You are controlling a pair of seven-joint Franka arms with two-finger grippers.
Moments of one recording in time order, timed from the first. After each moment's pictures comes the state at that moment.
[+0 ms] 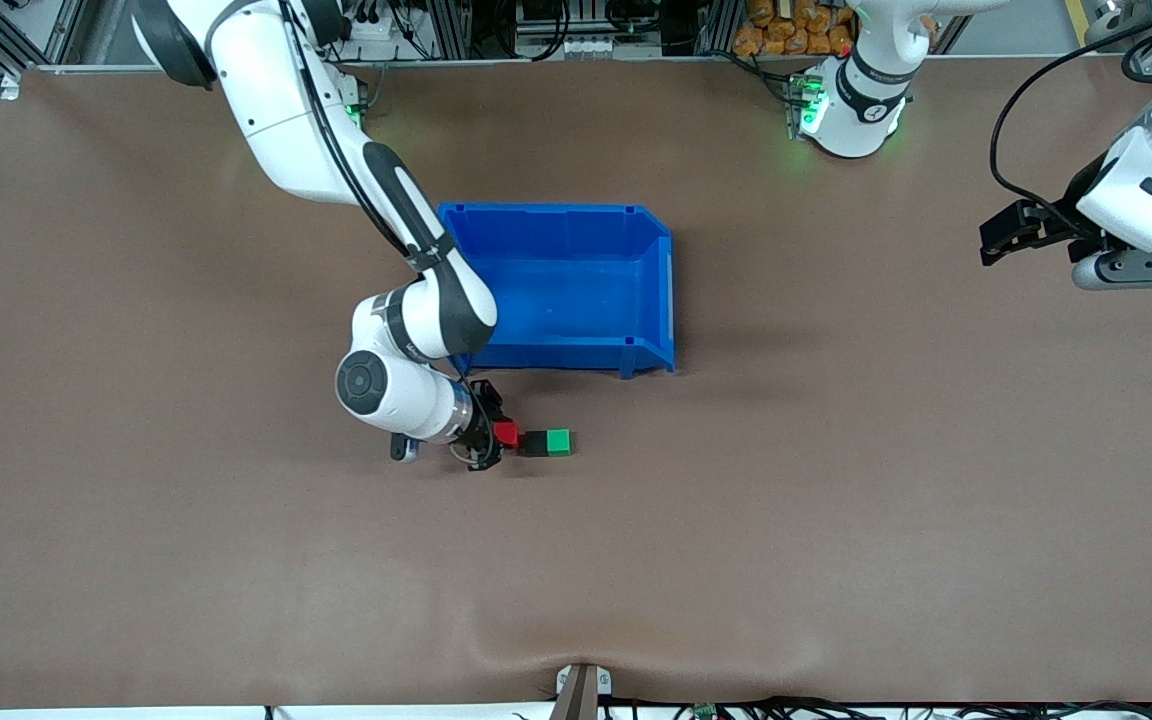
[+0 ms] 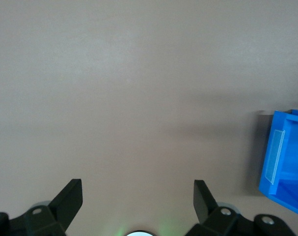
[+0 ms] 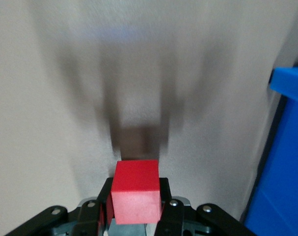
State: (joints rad) left arm -0.03 -0.06 -0.09 -1.71 0.06 1.62 -0.12; right arm 0.61 0.82 -0.13 -1.48 0.58 2.34 1.70
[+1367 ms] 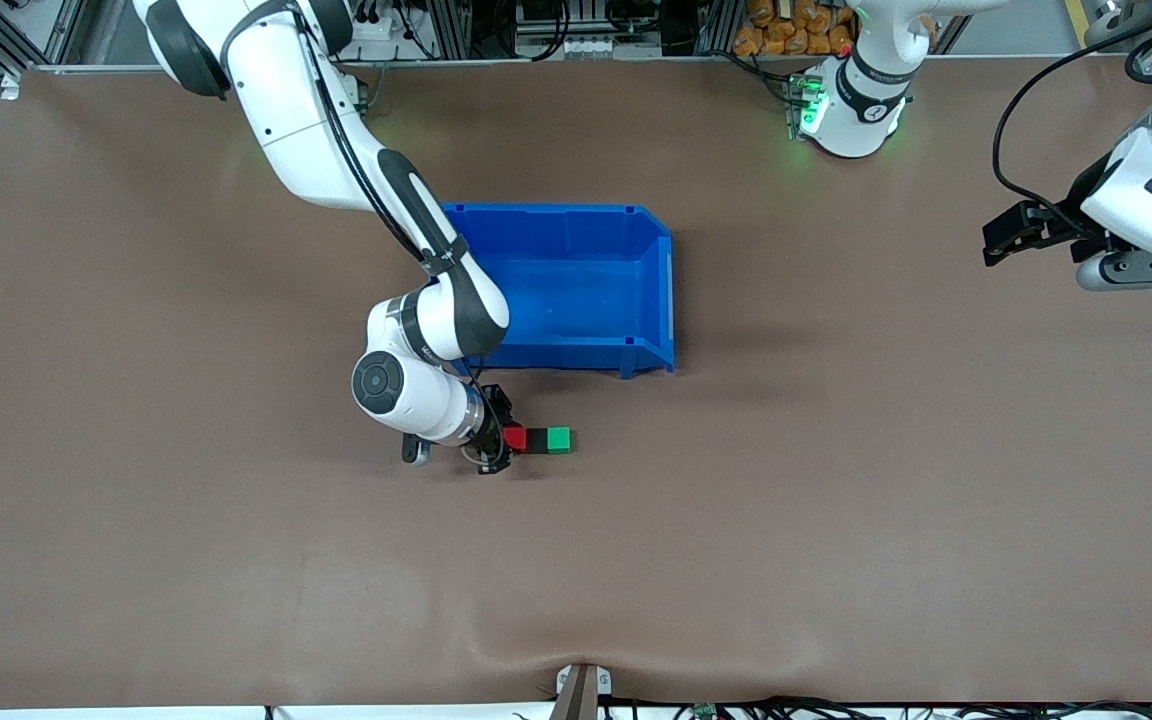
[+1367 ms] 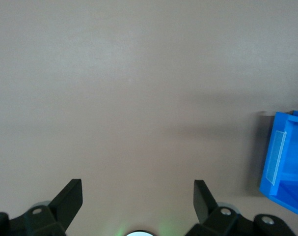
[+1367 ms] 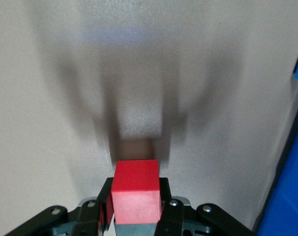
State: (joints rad) left arm -0.02 -0.06 -0.08 -1.71 0.06 1.62 -0.12; right arm 0.62 0.85 -0.13 -1.45 0.58 2.37 1.71
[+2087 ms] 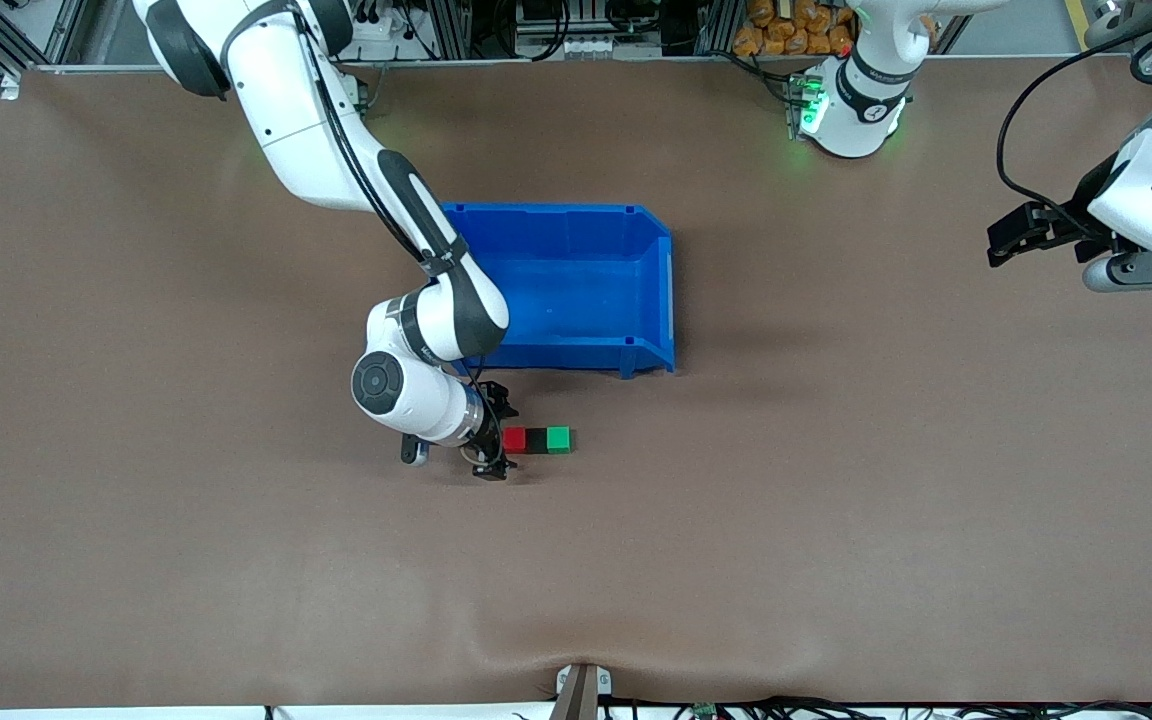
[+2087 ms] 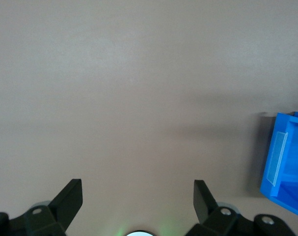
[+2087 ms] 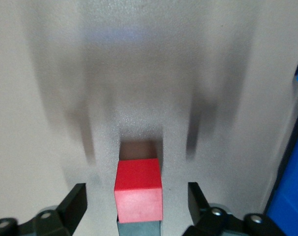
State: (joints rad) left arm -0.02 -0.06 -0.08 -1.71 0.06 1.62 -0.12; right arm 0.62 0.85 -0.13 -1.45 0.58 2.37 1.71
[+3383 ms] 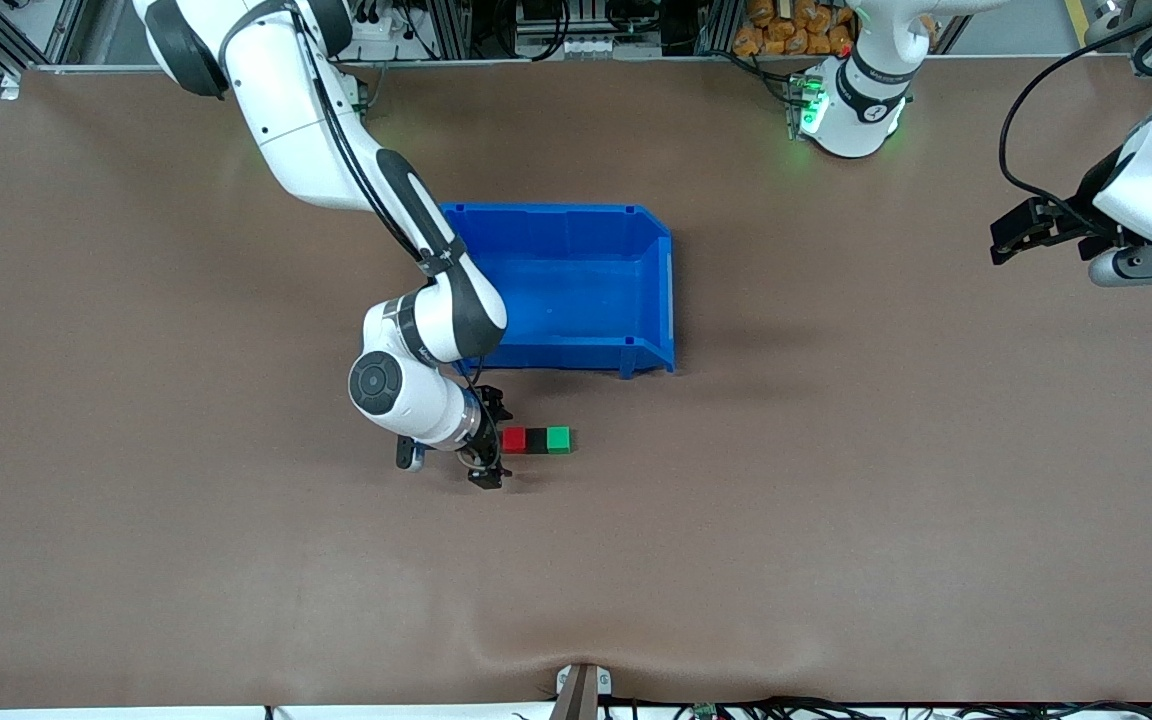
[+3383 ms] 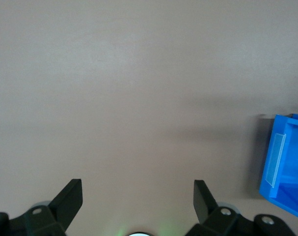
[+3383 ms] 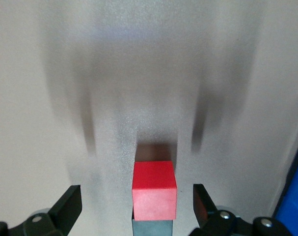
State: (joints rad) left arm -0.02 -0.07 -0.08 -1.71 0.06 1.62 -0.12; right arm 0.62 0.85 -0.15 -1.43 0.54 2.37 1.71
